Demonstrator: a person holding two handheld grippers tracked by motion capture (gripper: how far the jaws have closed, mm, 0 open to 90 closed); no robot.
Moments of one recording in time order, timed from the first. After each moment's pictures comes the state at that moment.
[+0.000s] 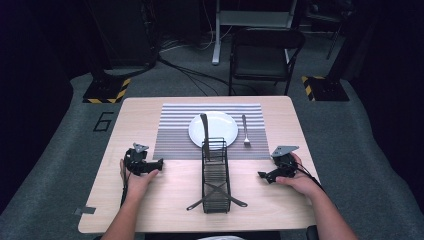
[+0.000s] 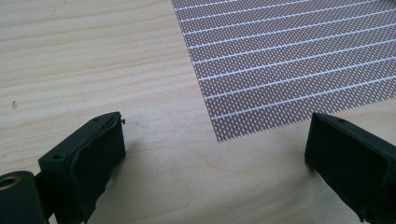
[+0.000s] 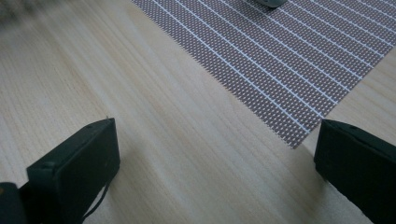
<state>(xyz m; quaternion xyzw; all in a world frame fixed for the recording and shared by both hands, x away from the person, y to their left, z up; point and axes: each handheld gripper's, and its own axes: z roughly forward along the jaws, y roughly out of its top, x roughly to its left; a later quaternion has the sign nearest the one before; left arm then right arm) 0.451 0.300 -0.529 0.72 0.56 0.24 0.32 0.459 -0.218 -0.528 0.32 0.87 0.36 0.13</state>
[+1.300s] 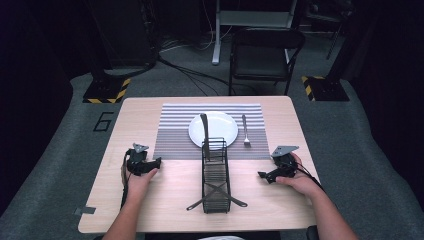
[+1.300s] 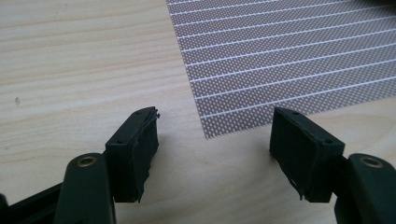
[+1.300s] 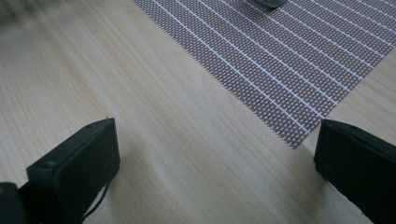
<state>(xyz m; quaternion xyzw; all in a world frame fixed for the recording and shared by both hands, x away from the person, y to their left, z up) 0.445 0.295 -0.520 0.71 0.57 0.23 0.33 0.459 -0.218 -0.528 0.32 0.87 0.36 0.13</state>
